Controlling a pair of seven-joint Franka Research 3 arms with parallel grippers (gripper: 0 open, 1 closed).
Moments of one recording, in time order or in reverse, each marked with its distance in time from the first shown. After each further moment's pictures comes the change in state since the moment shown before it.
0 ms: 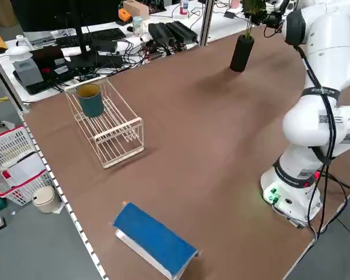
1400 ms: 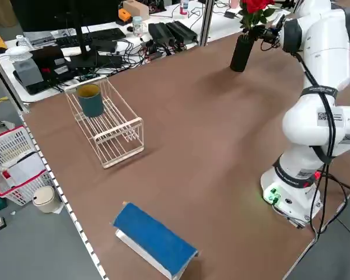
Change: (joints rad) left arm -0.035 0.093 0.021 0.000 0.049 -0.051 -0.094; right arm 0.006 0.006 0.000 -0.008 0.000 0.011 0.000
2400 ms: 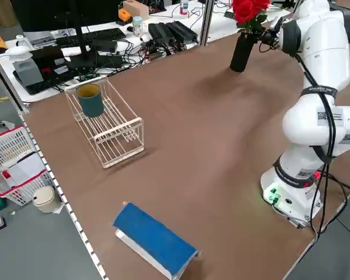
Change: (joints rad) left arm -0.006 0.013 0.009 0.008 0.000 0.000 -0.001; right arm 0.001 0.000 0.000 0.000 0.000 0.000 0.000
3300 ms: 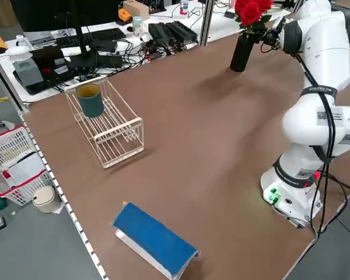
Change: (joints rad) left arm -0.011 0.007 0.000 -0.001 0.000 -0.006 0.006; right arm 0.000 0.000 0.000 -0.010 0.000 0.001 0.000
